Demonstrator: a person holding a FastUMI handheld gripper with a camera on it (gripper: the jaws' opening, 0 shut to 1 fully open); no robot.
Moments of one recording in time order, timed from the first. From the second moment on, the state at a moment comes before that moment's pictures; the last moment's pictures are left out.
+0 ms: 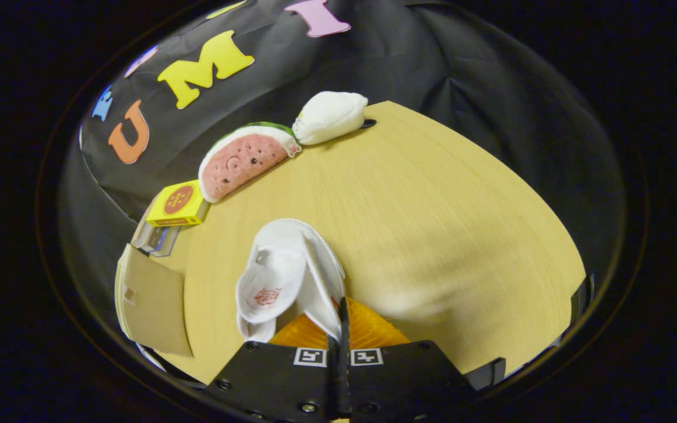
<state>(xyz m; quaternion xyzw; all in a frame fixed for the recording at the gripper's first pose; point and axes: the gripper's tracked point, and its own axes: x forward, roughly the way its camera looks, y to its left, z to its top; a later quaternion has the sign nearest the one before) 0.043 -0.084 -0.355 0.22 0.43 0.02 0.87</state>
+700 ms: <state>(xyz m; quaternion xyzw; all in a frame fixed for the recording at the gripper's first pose) 0.006 0.123 -0.187 0.26 0.36 -0.01 0.89</state>
